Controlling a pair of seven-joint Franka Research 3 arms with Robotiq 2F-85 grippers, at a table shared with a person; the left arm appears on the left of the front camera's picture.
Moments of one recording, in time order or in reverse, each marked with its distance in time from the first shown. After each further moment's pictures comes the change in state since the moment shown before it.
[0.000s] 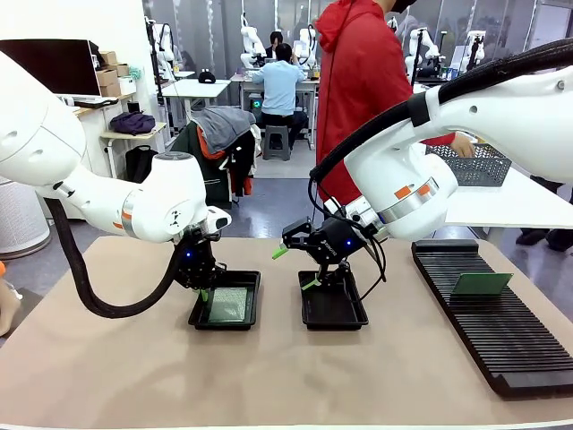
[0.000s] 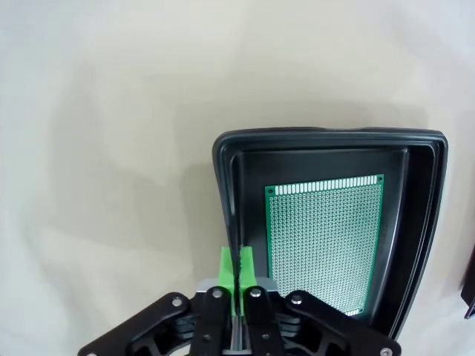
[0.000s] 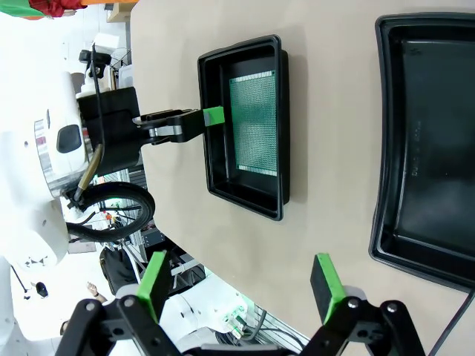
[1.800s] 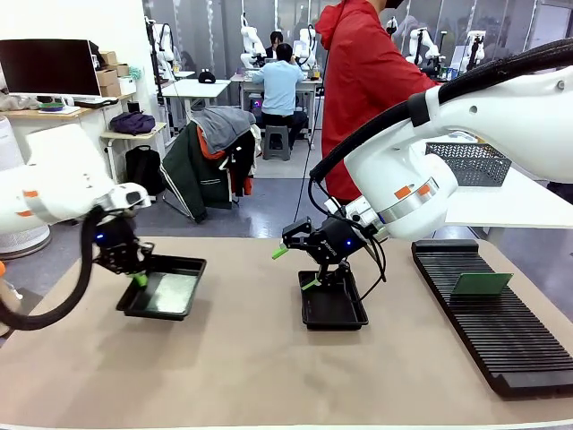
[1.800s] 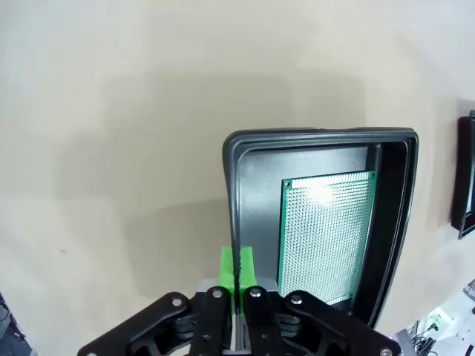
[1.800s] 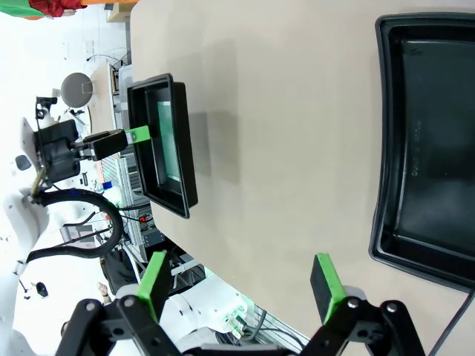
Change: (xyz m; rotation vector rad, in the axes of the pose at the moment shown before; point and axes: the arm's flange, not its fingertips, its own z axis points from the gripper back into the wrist) left arm -0.031 0.162 0.062 -0.186 -0.028 0.007; right arm 0.000 0.000 0.000 0.000 0.000 0.000
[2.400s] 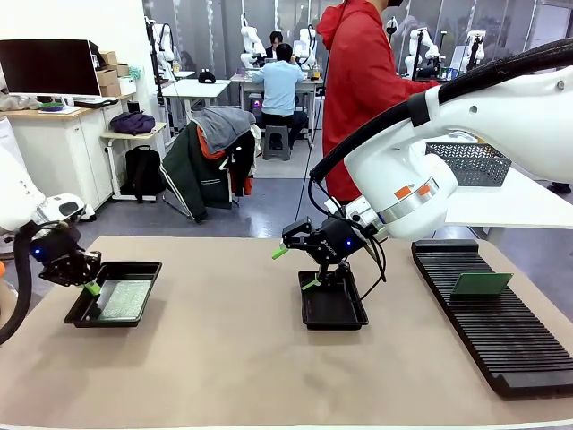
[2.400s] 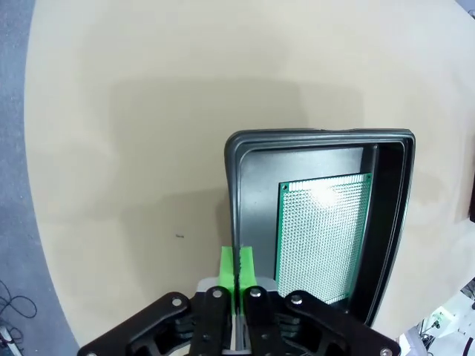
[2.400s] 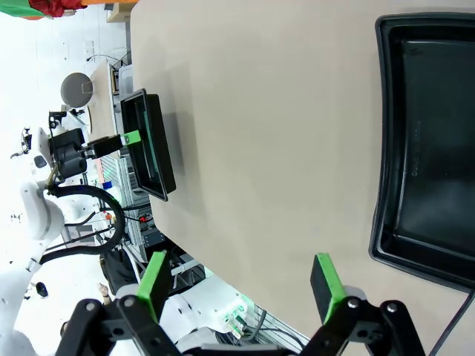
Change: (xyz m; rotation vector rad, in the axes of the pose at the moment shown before) left arm -0.026 0.105 0.007 -0.067 -0.056 0.063; right arm 0.000 0.000 0.000 0.000 0.000 0.000
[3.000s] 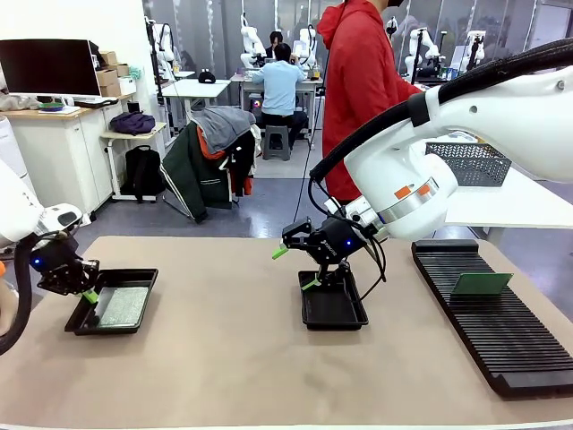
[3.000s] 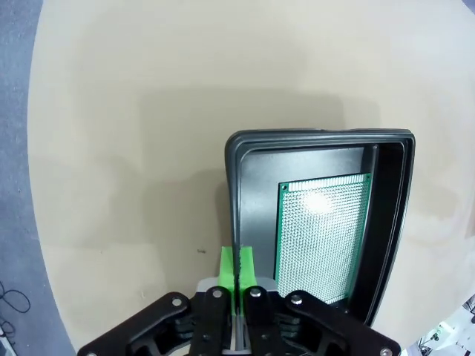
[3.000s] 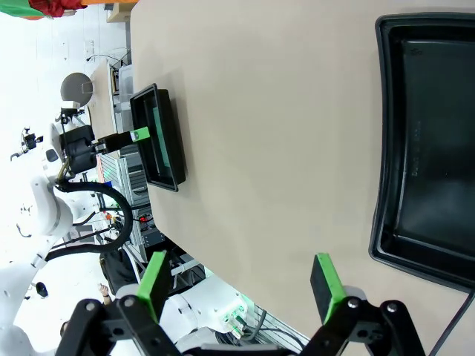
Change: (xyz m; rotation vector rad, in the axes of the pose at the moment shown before) left arm -0.001 0.015 -0.023 0.013 -0.002 0.046; right arm 0.000 0.000 0.000 0.000 0.000 0.000
